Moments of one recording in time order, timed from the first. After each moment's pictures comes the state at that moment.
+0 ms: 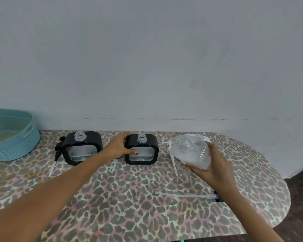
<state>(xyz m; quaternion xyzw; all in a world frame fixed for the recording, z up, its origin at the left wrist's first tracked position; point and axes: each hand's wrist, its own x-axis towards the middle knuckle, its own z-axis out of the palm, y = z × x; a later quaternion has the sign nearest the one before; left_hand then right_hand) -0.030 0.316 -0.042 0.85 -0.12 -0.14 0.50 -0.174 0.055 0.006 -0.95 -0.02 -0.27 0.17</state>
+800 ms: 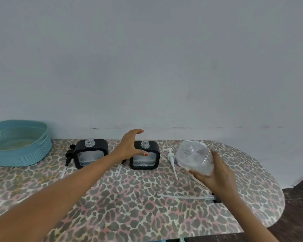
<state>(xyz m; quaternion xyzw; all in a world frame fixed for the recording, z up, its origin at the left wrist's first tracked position) -0.052 0.302 -0.003 0.89 -0.21 -0.03 0.39 -0.208 0.057 0.016 -0.95 0.05 -0.23 0.22</state>
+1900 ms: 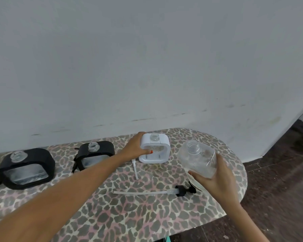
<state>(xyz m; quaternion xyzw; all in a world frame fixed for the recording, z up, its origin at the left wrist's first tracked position) -0.030 0.129 -0.050 0.87 -0.25 -0.14 0.41 -0.235 -0.058 -0.018 -0.91 0.19 -0.23 0.29</state>
